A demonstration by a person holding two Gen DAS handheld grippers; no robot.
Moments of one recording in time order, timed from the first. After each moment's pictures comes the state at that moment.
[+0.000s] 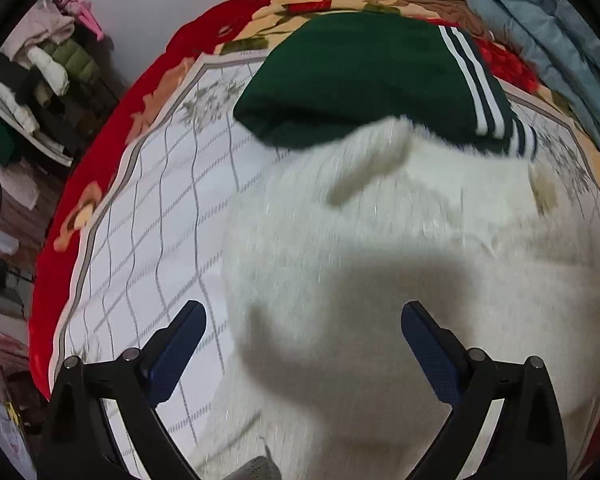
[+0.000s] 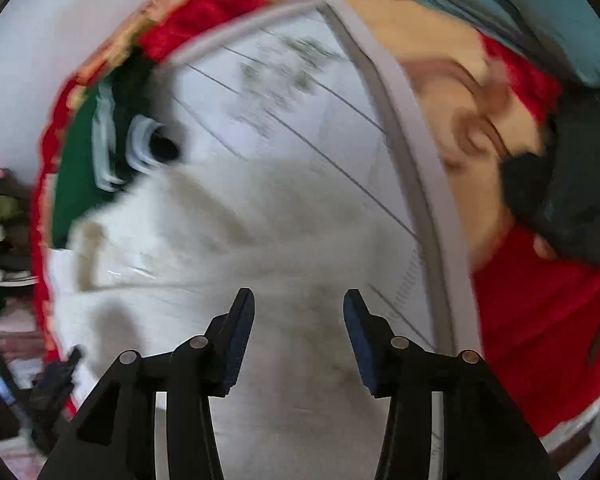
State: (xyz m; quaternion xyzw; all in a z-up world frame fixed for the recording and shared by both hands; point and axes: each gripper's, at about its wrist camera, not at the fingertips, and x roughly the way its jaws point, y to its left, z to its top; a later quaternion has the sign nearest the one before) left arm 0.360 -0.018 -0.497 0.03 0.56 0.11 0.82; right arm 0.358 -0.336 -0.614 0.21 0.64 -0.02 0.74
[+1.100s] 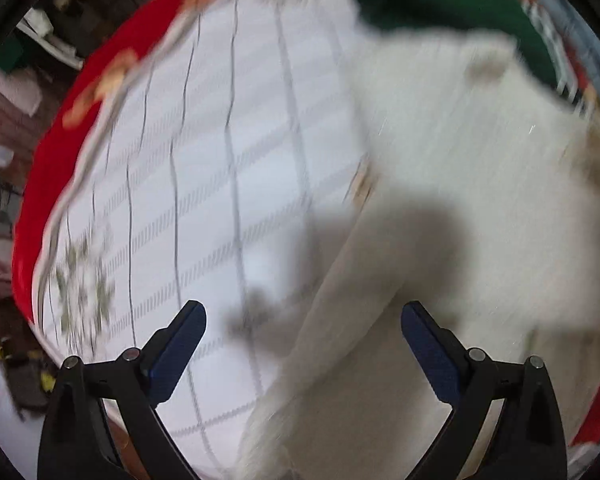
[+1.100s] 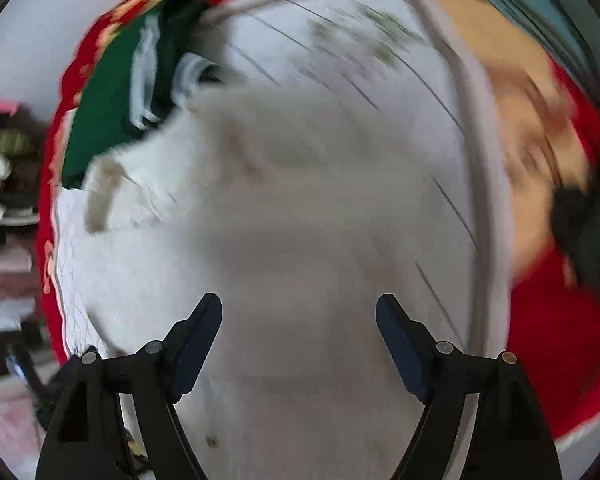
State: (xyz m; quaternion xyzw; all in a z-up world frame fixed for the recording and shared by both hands) left arm 0.264 0.071 -0.548 -0.06 0.66 0.14 0.73; right arm 0.338 -0.313 -0.626 0.16 0.70 0.02 0.70
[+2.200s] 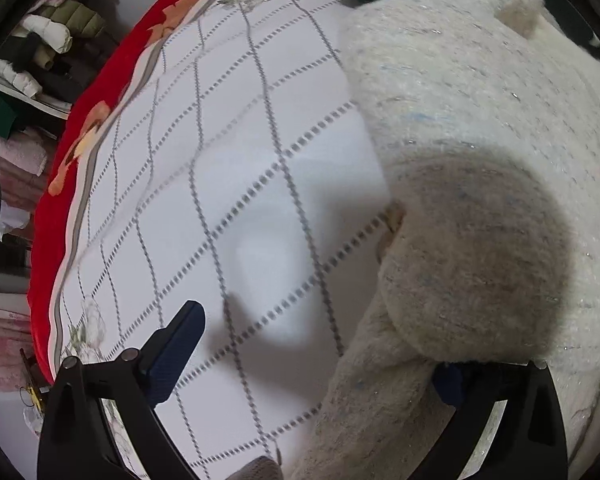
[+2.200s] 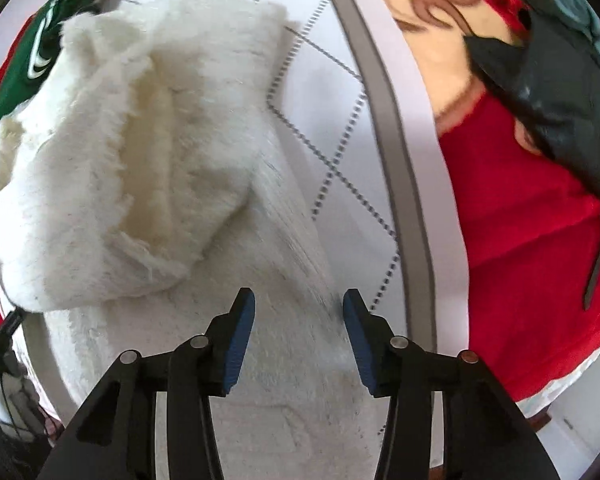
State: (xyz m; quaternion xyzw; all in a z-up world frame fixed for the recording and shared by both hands) left arm 0.321 0.073 -0.597 0.05 0.63 0.16 0.76; right arm 0.235 -0.335 -0.687 0.13 0.73 -0.07 0.67
